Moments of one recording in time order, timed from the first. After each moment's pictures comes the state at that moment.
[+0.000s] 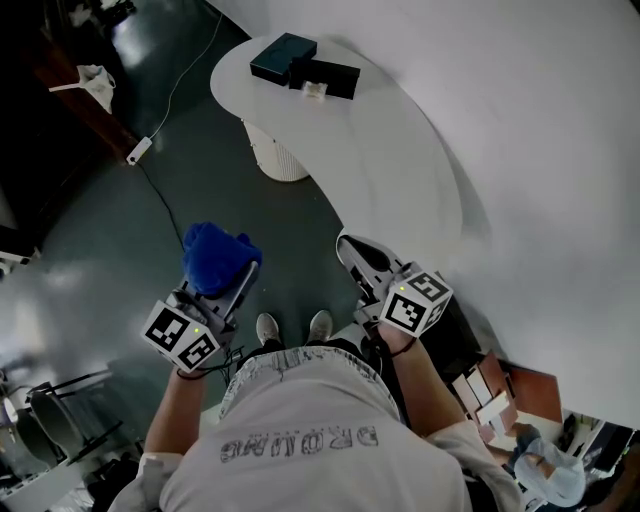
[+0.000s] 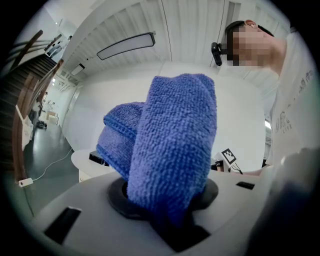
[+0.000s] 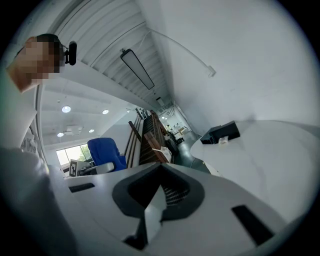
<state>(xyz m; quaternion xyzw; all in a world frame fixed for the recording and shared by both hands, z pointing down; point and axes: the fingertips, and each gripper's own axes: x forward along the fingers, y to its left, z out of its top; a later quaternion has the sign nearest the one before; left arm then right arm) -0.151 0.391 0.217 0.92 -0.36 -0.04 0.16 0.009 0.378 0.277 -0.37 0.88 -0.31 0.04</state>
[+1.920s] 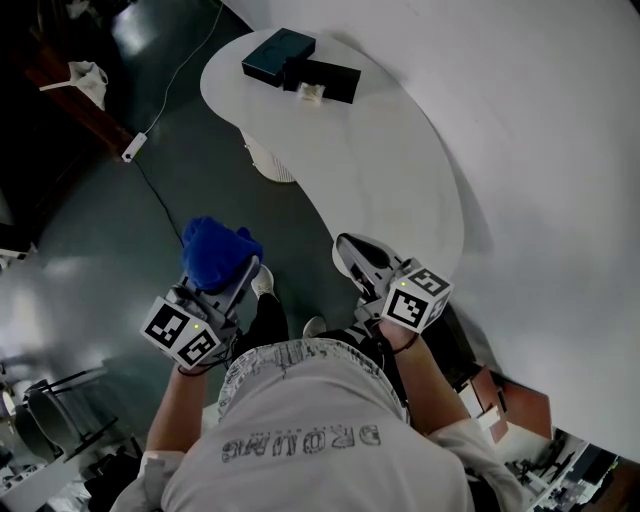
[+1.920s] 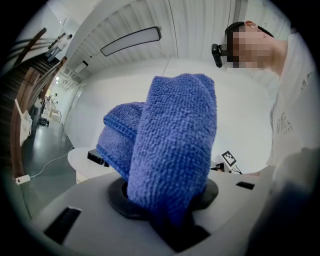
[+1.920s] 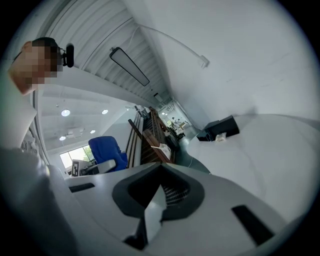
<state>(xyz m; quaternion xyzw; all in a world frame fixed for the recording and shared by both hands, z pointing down) -0.115 0.313 0.238 0.91 -0.37 -0.05 0.17 0.040 0.302 0.306 -0.34 0.88 -0.34 0.03</state>
